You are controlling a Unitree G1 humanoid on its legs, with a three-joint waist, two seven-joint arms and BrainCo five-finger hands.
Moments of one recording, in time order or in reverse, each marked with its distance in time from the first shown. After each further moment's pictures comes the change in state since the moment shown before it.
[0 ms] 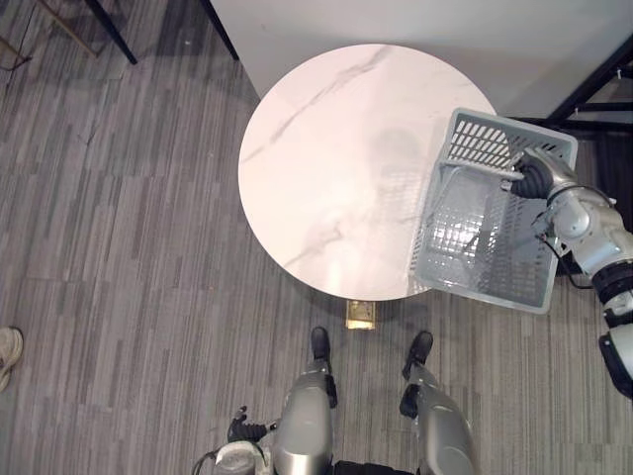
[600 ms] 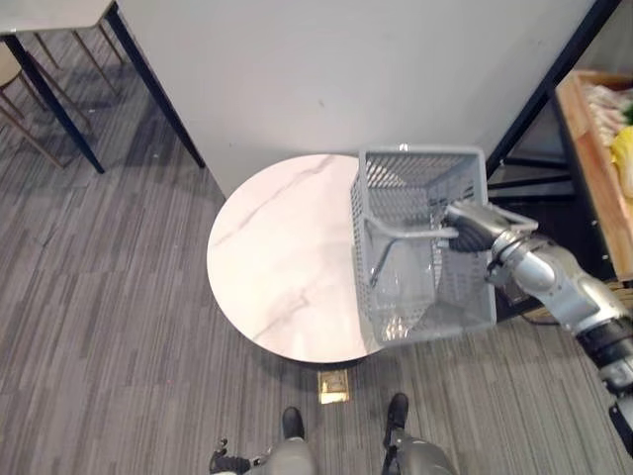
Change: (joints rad) left arm 0.103 0.005 0.080 0.027 0.097 0.004 -0.006; right arm 0.442 -0.020 0.001 -0.679 0.058 -0.111 0.221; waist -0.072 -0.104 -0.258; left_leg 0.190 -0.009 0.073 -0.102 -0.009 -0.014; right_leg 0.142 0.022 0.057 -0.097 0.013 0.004
